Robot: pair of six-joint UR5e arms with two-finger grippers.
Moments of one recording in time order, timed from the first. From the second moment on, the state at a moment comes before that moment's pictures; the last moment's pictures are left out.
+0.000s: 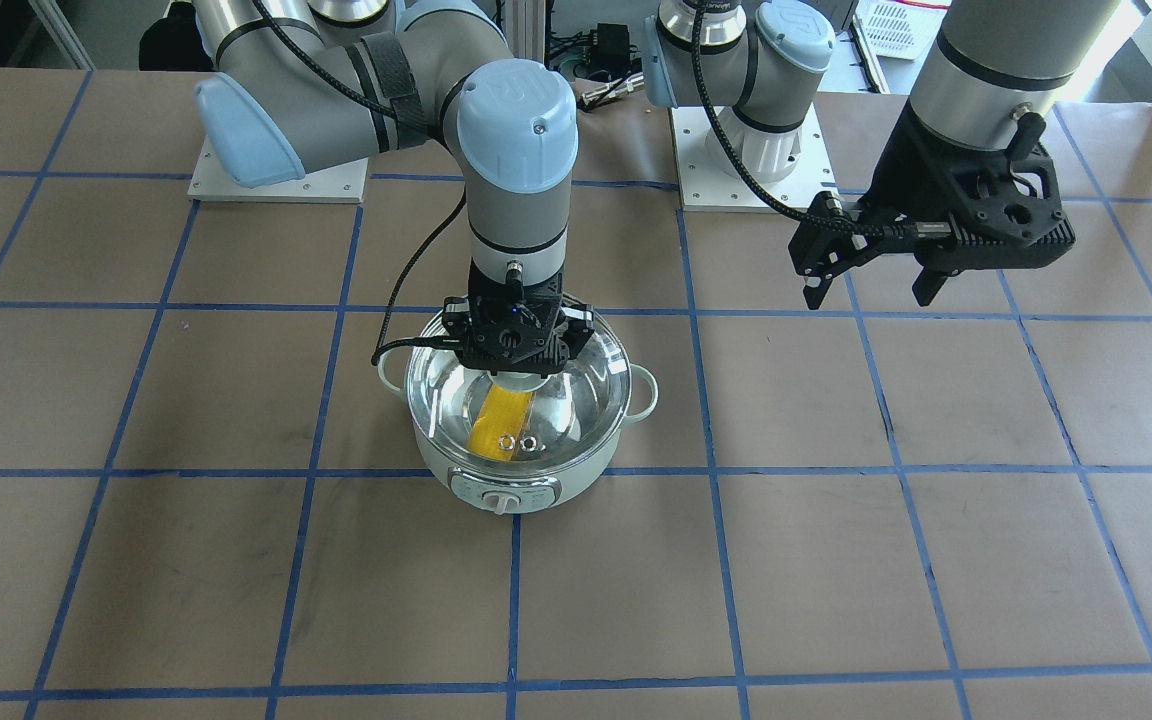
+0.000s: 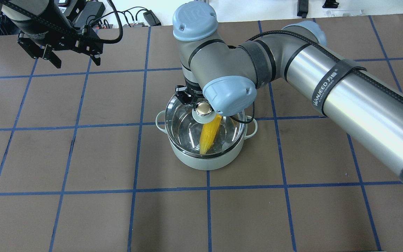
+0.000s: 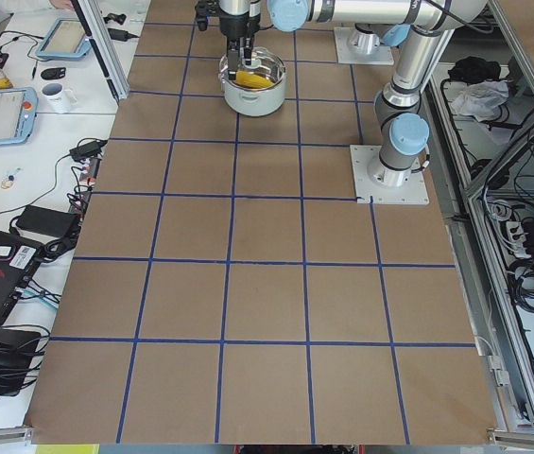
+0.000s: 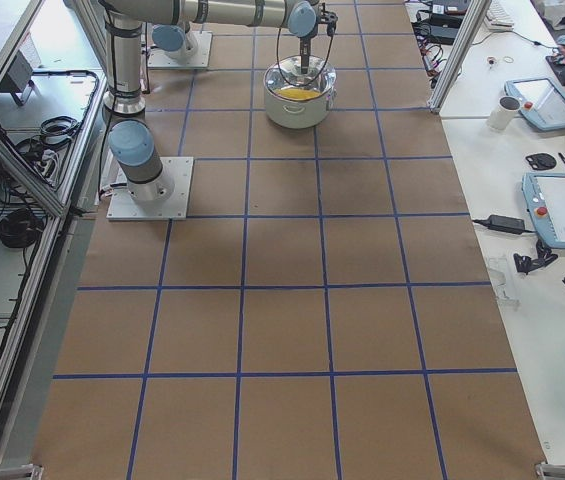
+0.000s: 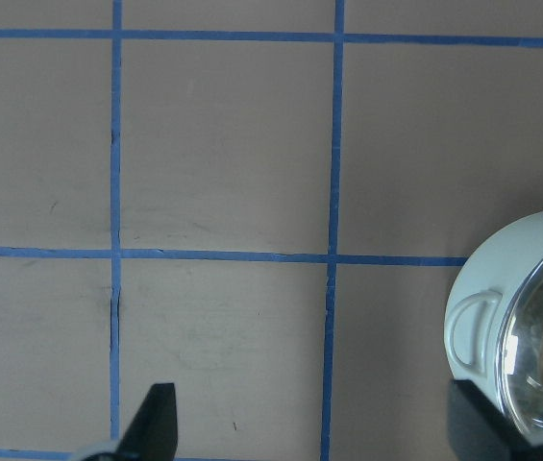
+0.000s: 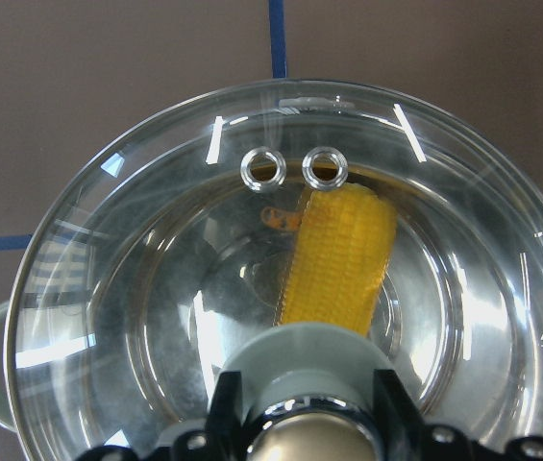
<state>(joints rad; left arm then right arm) -1.51 -1.61 -1.49 -1.51 1.59 0.02 2.00 -1.24 1.55 -1.90 -1.59 0.49</state>
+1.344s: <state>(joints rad) -1.51 -1.62 -1.50 -1.54 1.60 0.02 1.99 -1.24 1.54 -1.88 -1.59 0.51</state>
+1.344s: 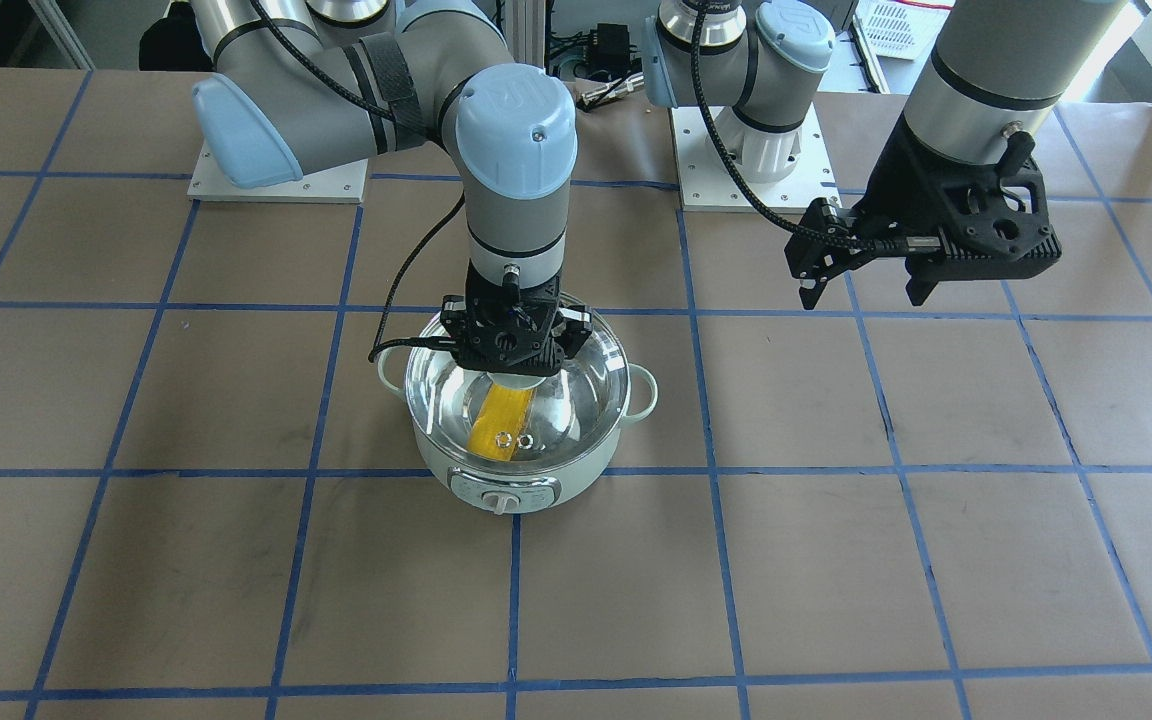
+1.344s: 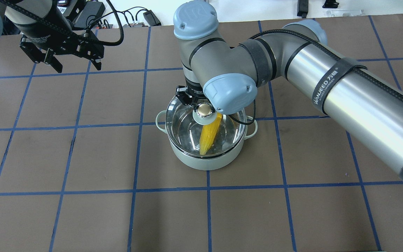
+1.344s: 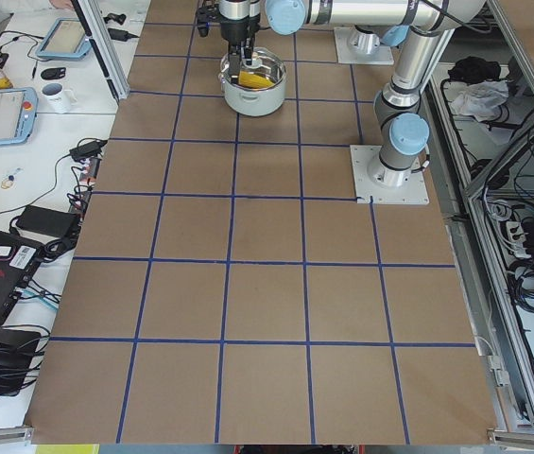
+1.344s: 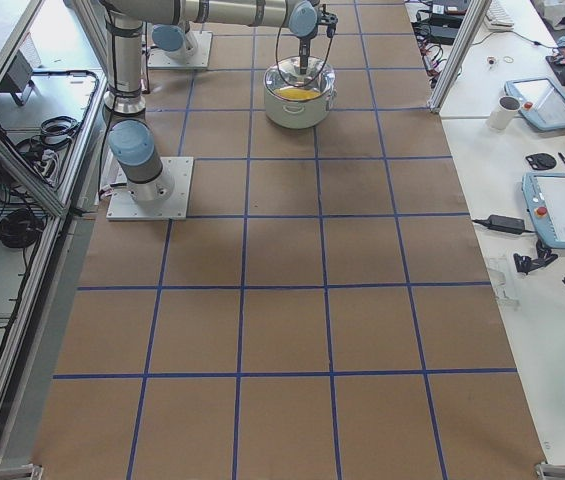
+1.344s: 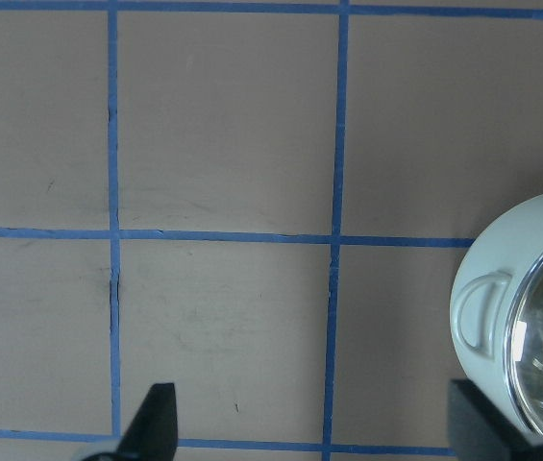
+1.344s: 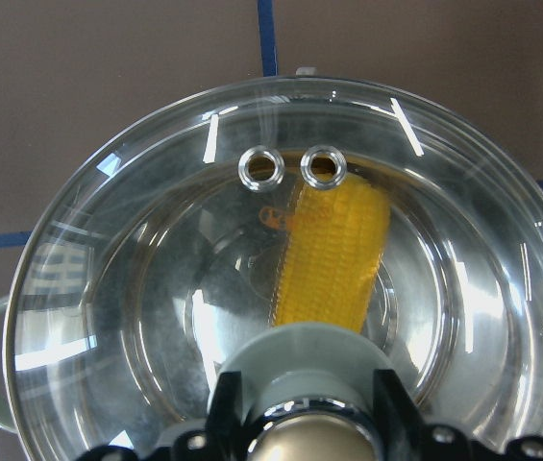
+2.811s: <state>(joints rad) -1.50 -1.62 -1.49 -1.58 1.60 0.03 1.99 -1.24 1.54 -1.87 -1.58 0.49</state>
